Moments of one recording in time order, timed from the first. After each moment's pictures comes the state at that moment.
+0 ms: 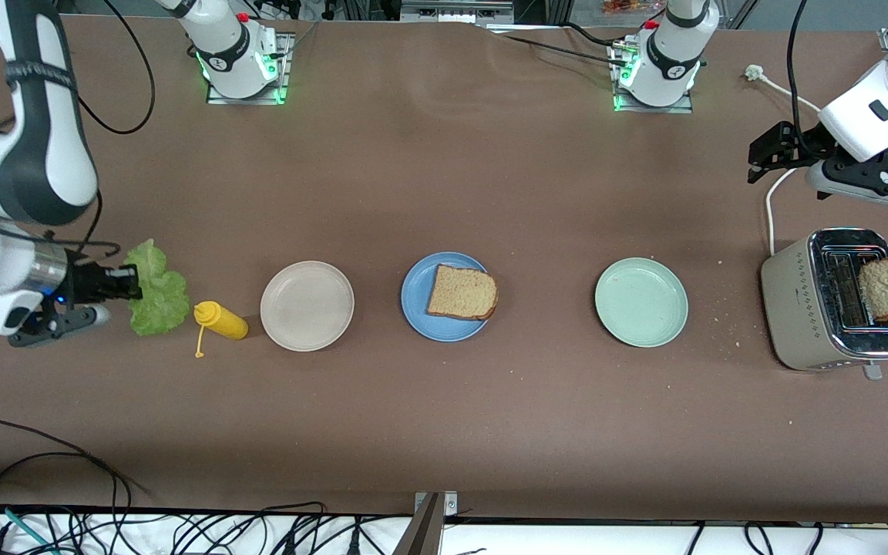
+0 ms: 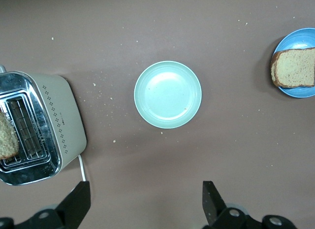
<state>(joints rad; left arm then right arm) 0.00 -0.02 -0.10 -1.61 0.00 1.55 0.14 0.07 0.37 -0.10 -1.56 0.12 1.83 -0.37</state>
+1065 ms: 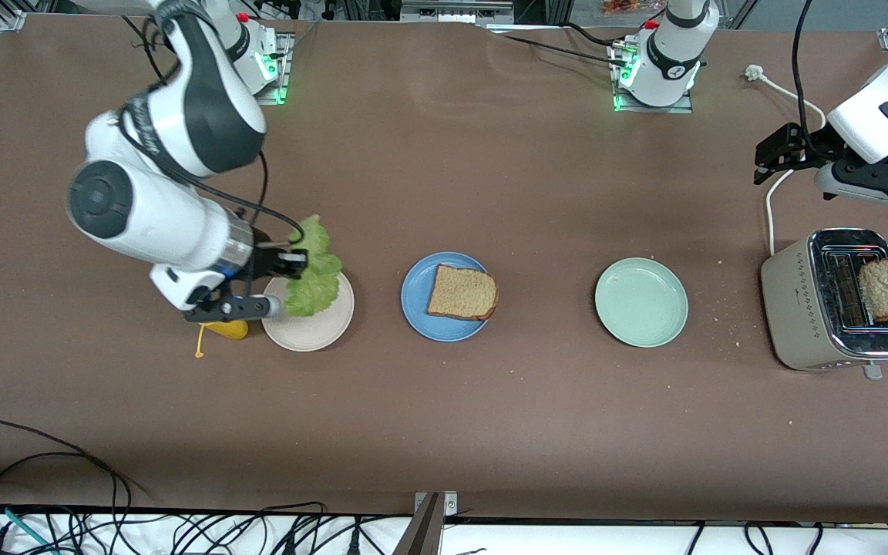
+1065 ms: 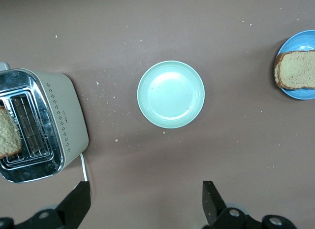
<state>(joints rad) 0.01 -0.01 -0.10 -1.61 0.00 1.55 0.14 0.40 0.49 -0.05 -1.31 0.25 1.76 0.29</state>
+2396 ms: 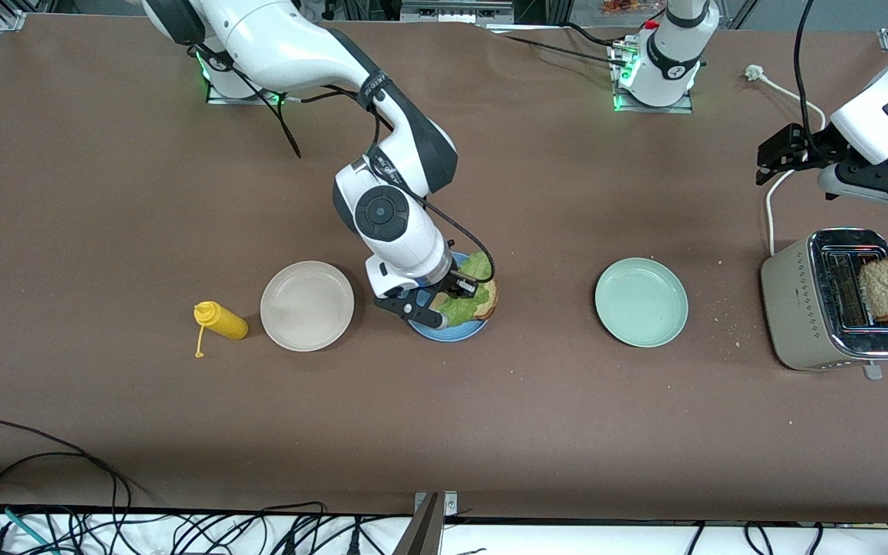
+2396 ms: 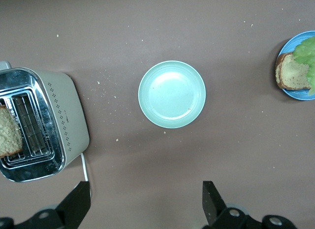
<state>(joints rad) 0.02 -0.01 -0.10 -1.61 0.00 1.55 0.14 0.71 0.90 -0.05 -1.05 0.26 2.10 0.97</state>
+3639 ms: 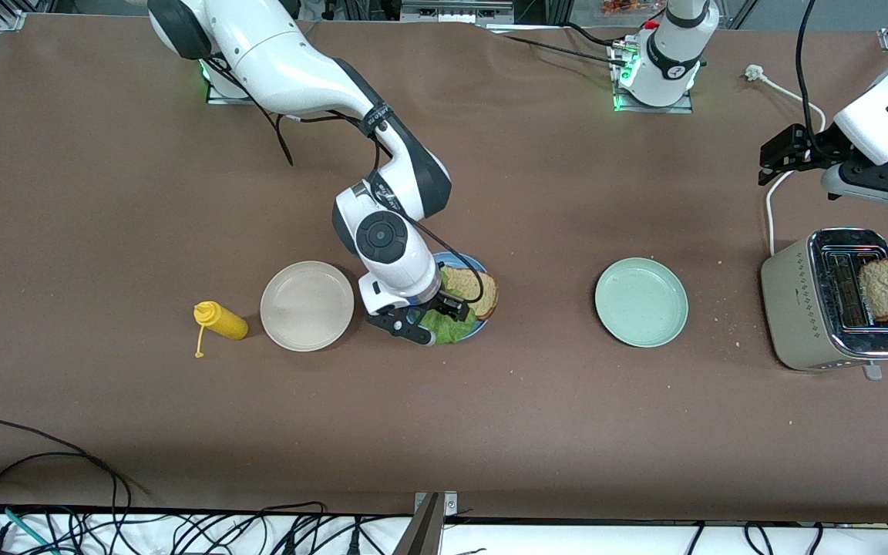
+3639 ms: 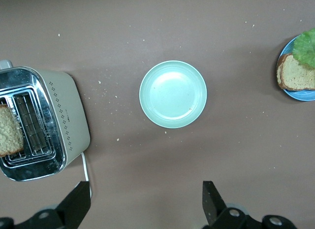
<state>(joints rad) 0.02 -0.01 -0.10 -1.61 0.00 1.55 0.14 0.70 0.96 -0.08 -1.04 0.22 2.14 0.94</state>
